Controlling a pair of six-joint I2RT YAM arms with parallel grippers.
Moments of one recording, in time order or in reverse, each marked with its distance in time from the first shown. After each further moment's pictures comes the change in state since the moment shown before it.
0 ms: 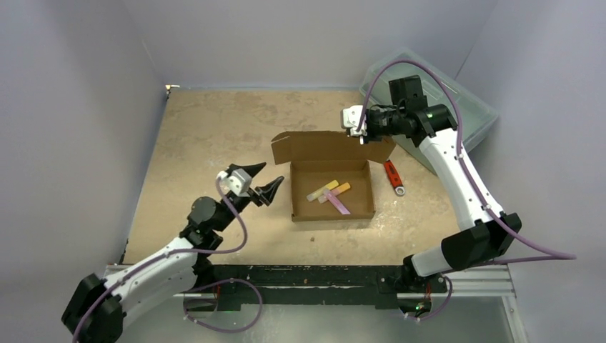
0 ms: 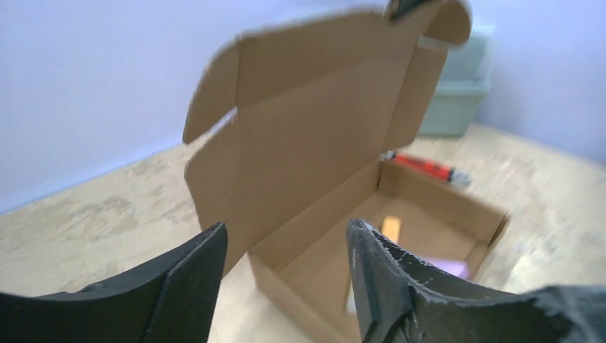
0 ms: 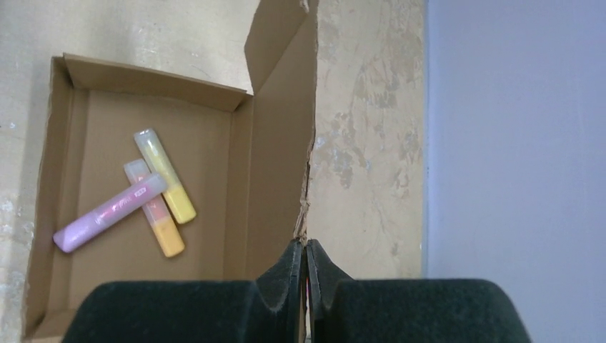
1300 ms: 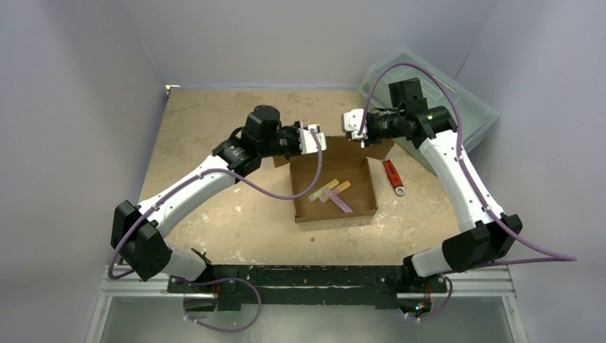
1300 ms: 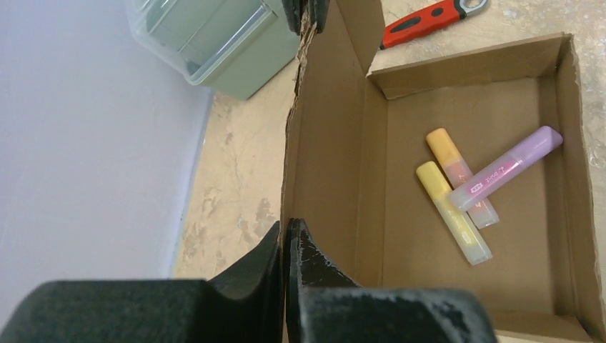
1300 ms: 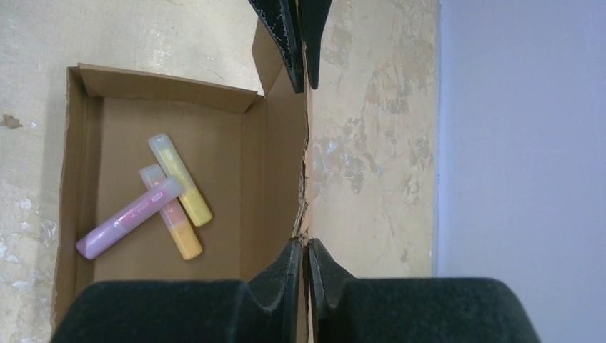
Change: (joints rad) left arm -0.002 0.602 1.042 -1.013 0.320 0.724; right arm 0.000 -0.015 -0.024 -0.022 -0.027 -0.020
